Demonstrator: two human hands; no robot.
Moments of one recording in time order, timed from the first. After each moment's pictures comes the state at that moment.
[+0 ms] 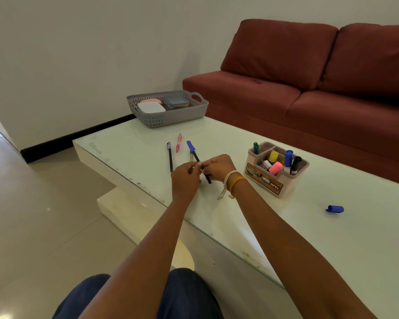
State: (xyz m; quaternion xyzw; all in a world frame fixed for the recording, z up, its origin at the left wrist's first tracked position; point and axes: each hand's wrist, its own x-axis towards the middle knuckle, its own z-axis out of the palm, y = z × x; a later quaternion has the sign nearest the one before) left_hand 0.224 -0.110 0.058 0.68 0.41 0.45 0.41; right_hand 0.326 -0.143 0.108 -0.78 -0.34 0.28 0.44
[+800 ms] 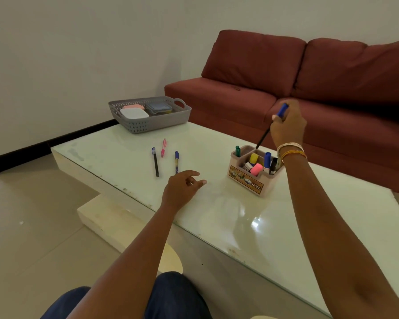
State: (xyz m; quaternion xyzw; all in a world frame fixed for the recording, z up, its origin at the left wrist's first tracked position) left_hand 0.221 -0.116 0.052 0.80 0.32 0.36 0.37; right_hand 0.430 -0.246 0.225 -0.77 -0.31 -0.21 0.52
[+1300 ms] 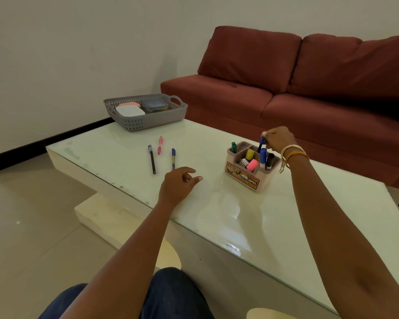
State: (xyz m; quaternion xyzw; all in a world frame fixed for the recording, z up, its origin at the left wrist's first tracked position) left_hand 0.223 -0.115 0.052 0.80 0.32 0.36 0.36; right_hand 0.472 -0.248 0.194 -0.87 -0.30 0.03 0.39
